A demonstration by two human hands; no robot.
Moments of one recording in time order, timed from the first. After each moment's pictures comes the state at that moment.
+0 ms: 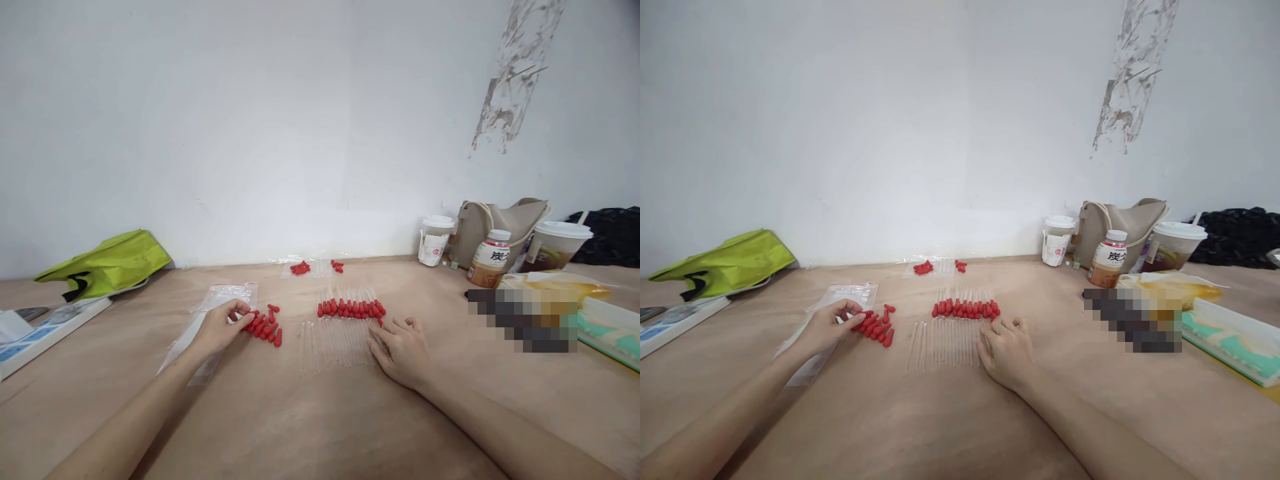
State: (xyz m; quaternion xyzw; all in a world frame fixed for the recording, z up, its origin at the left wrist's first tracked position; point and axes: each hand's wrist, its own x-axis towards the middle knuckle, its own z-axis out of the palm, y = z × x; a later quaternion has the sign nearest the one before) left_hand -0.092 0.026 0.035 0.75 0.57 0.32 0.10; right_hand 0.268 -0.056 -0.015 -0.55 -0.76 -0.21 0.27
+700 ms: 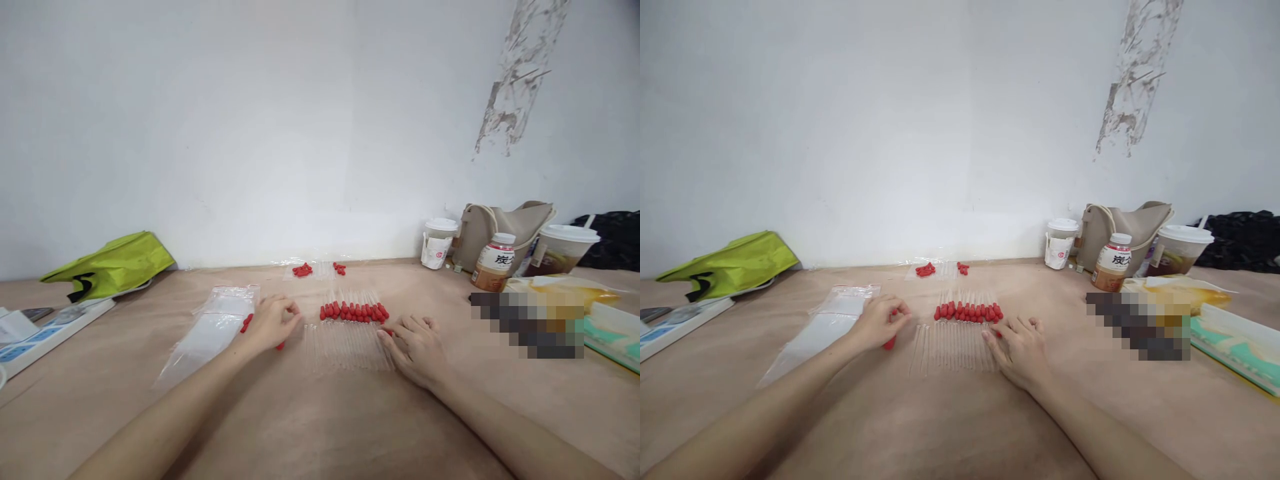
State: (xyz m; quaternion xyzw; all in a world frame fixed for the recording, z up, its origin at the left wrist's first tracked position) left_hand -0.001 0.012 0.055 0.83 0.52 0.22 -0.01; right_hand 0.280 -0.056 -0.008 -0.56 -0.72 -0.18 0.37
